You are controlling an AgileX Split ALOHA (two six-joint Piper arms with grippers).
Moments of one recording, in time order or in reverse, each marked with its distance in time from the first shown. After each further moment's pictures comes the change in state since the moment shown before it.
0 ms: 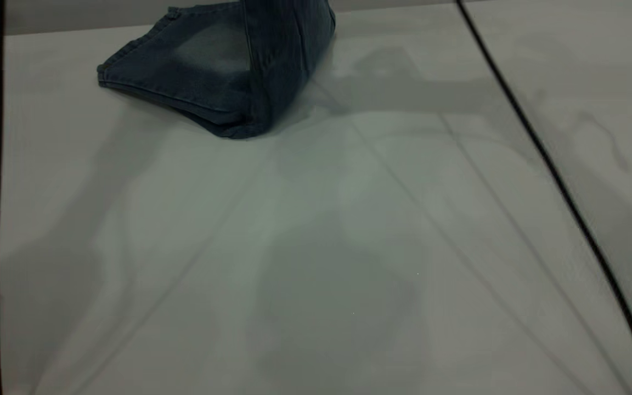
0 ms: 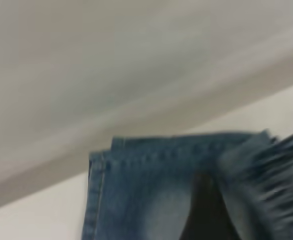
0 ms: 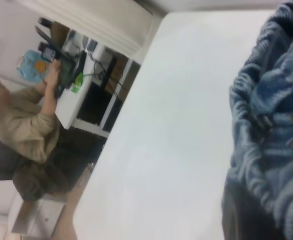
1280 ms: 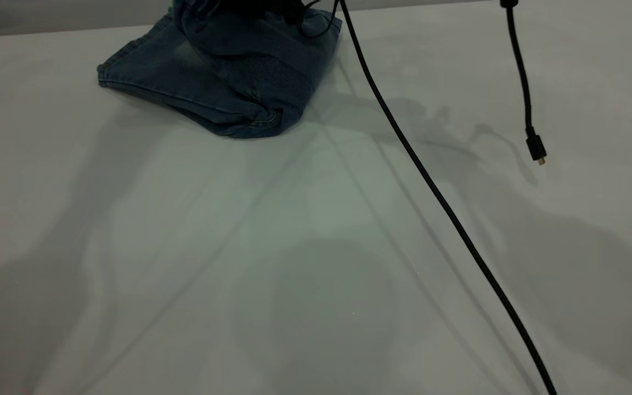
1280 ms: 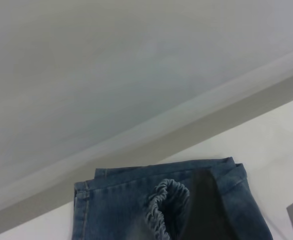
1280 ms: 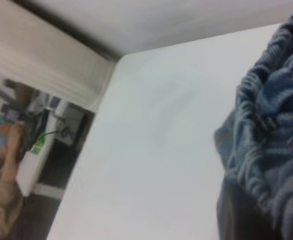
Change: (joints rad) left arm -0.001 -0.082 0.000 -0.068 -0.003 0.027; right arm 0.194 0.252 -0.149 0.310 -0.369 -0.189
